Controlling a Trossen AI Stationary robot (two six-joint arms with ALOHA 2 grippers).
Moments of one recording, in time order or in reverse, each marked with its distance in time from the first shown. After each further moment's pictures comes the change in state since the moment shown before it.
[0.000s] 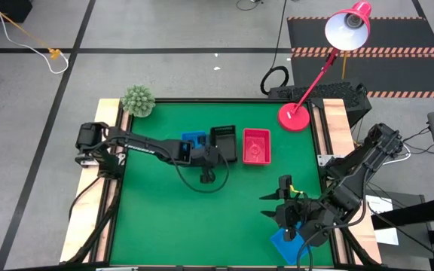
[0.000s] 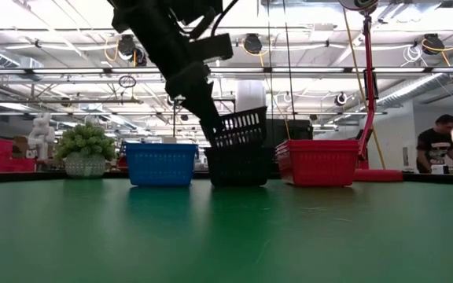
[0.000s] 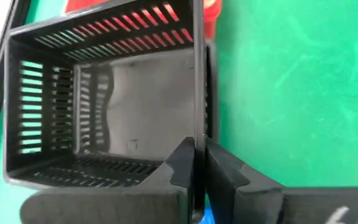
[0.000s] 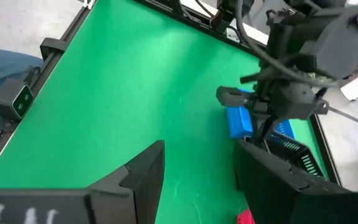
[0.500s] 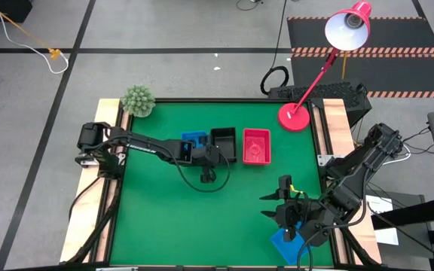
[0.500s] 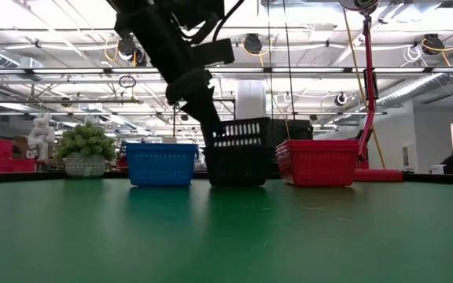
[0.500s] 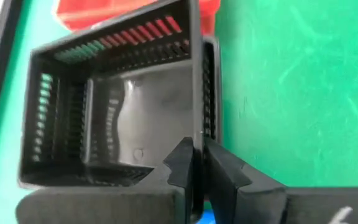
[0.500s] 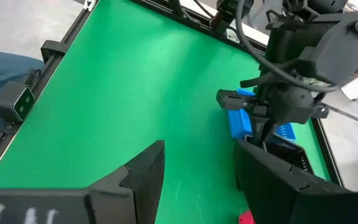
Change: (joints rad) left arm 0.006 0.022 0.000 0.009 0.013 0.030; right arm 0.000 0.000 0.000 0.006 0.000 0.005
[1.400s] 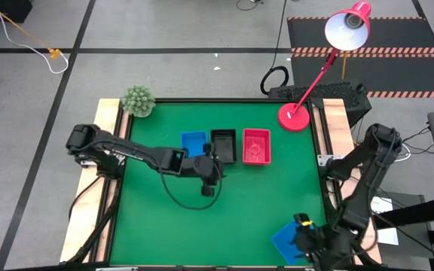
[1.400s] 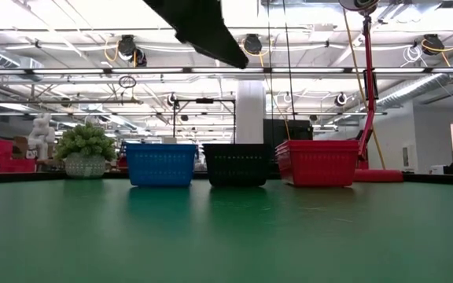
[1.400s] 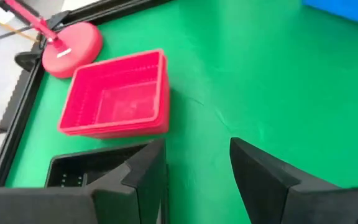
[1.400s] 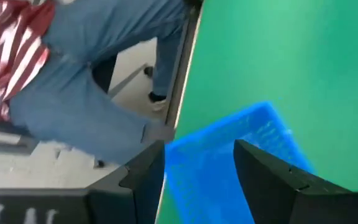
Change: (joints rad) left arm -0.149 -0.096 0.071 0.070 -0.009 0.018; right arm 0.291 0.005 -0.301 0.217 -0.449 0.617
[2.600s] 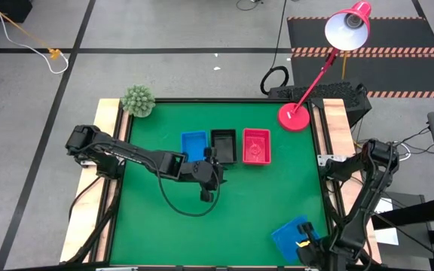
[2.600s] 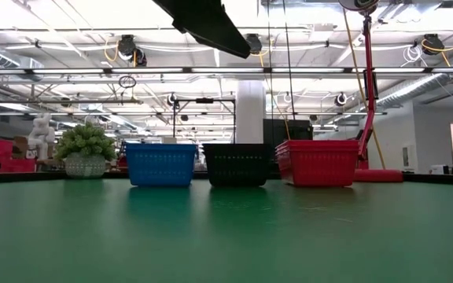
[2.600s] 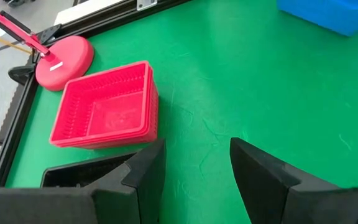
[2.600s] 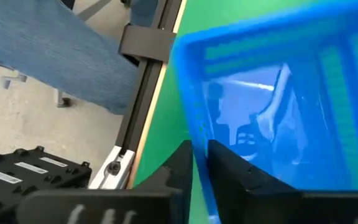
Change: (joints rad) left arm -0.047 0.000 0.022 -0.004 -0.016 0.012; right arm 0.103 0.210 -0.008 -0.049 -0.080 0.028
